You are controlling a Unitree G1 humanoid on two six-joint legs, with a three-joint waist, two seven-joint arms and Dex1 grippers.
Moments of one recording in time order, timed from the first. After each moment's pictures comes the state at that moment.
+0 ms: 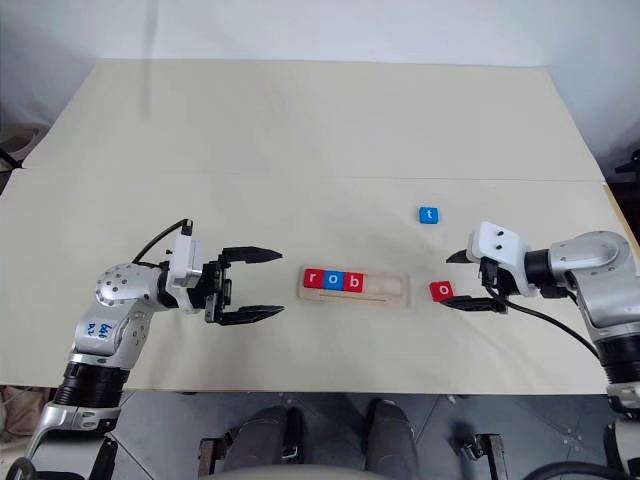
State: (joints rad) left arm -0.33 0.54 0.00 0.00 -0.45 0.08 -1.24; right arm -0.49 -0.96 0.12 0.26 0.18 0.19 1.36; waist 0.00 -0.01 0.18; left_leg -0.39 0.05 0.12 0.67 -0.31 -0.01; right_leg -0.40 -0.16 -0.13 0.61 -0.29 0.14
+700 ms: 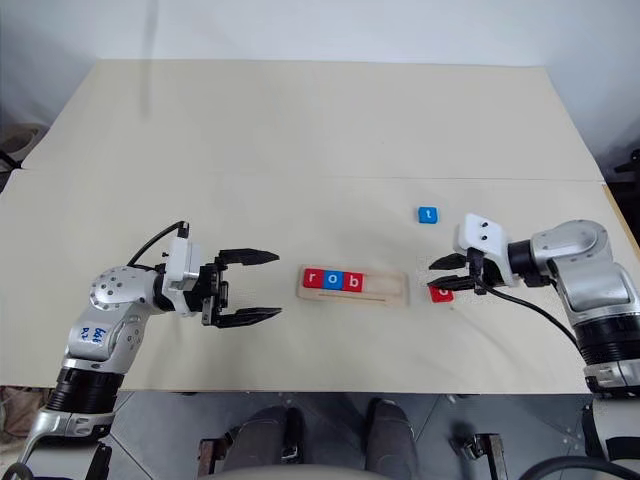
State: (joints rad) left arm -0.31 0.55 0.01 -0.03 -0.46 0.09 -1.21; right arm -0.56 -0.92 0.14 0.28 0.19 0.20 1.44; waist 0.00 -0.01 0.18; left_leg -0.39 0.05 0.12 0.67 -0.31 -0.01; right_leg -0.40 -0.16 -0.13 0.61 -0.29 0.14
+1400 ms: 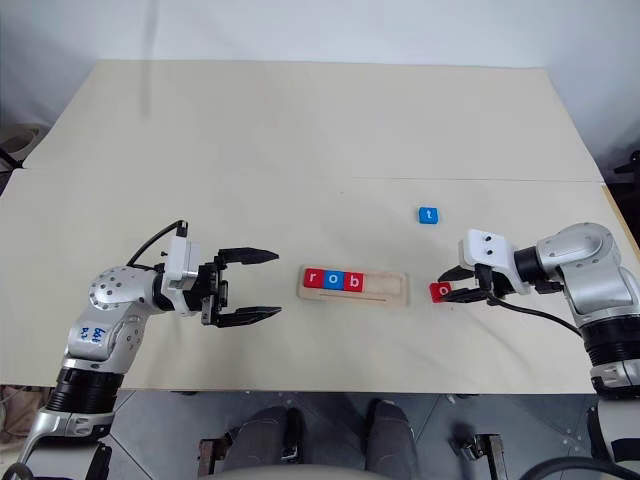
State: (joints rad) left arm -0.31 0.55 0.01 -0.03 -0.46 0.09 -1.21; right arm -0.56 -0.94 0.16 0.36 0.11 0.06 1.49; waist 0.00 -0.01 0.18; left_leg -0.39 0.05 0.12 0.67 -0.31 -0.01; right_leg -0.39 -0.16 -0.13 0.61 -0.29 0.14
